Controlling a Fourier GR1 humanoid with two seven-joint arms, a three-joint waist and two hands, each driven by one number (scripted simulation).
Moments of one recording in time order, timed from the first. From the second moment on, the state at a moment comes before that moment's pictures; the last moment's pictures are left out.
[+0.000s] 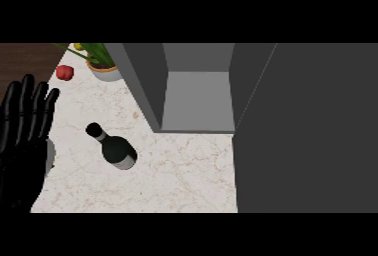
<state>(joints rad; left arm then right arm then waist) -0.02 0.08 0.01 -2.10 -0.01 0.01 0.05 -0.01 -0.08 -0.03 -2.10 0.03 0.02 -0.01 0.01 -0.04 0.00</state>
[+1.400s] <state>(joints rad) -0.15 0.00 -0.61 -2.09 -0.22 0.66 0.32 0.11 -0.14 0.07 -2.40 -0.24 0.17 0.37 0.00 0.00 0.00</state>
